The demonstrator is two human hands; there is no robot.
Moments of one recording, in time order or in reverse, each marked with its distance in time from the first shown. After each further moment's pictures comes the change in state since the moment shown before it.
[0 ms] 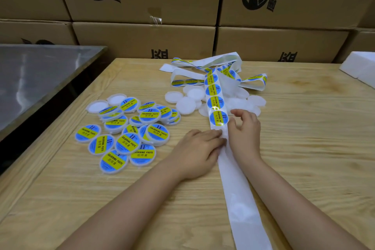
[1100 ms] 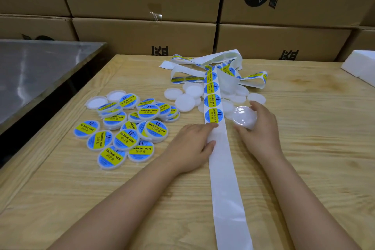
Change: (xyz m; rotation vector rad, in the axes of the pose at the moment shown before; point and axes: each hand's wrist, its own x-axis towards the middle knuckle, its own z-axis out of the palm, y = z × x) left_hand -0.001 -0.003 -0.002 -0.143 0.099 -0.145; right_hand 0.017 0.022 -0.039 -0.247 -0.124 -0.158
